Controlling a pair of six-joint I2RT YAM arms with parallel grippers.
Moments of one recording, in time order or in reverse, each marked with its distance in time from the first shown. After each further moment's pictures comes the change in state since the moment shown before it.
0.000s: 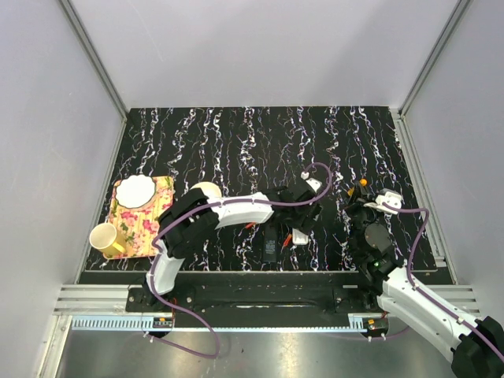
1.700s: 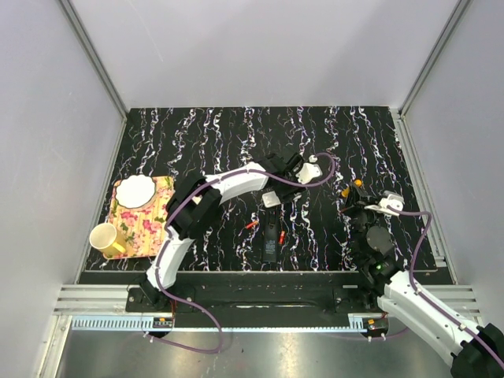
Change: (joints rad) left arm 0.219 0.193 0.332 -0.180 0.192 0.790; right arm -0.007 -0.061 -0.016 -0.058 -0.097 0.114
